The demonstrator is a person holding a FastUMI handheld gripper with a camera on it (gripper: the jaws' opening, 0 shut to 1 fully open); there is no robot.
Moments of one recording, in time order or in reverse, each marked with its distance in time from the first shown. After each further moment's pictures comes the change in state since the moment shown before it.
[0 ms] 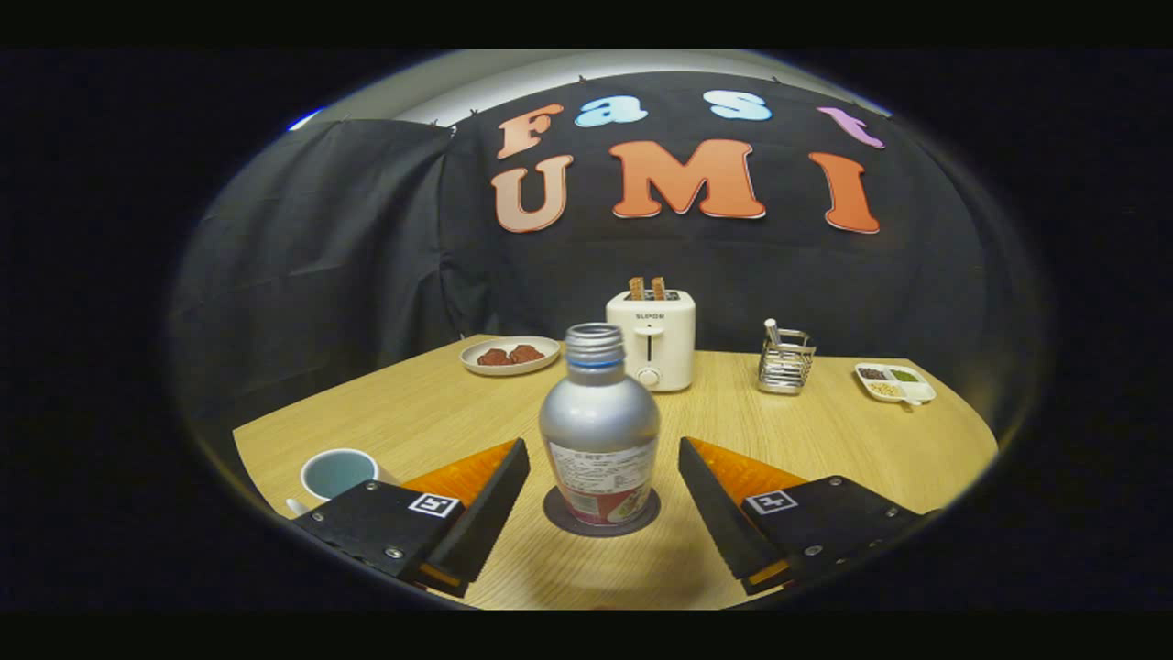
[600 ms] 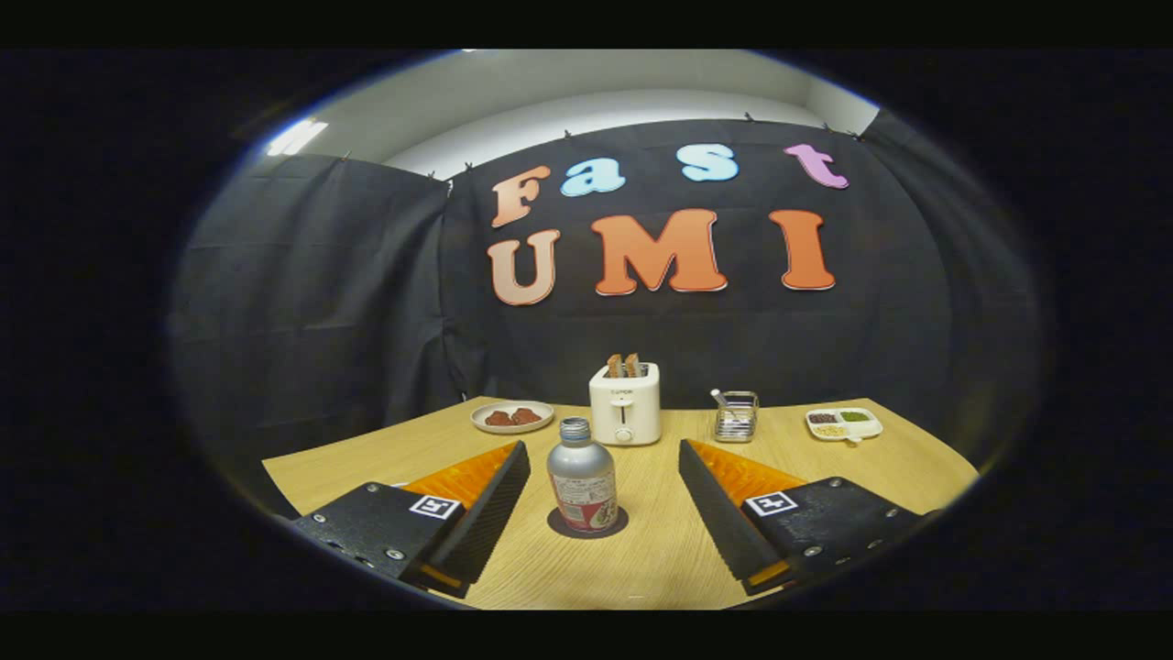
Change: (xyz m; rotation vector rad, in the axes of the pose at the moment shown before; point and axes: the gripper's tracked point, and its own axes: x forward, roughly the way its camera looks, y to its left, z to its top) arm -0.103 -0.026 0.072 0.043 -0.221 -0.033
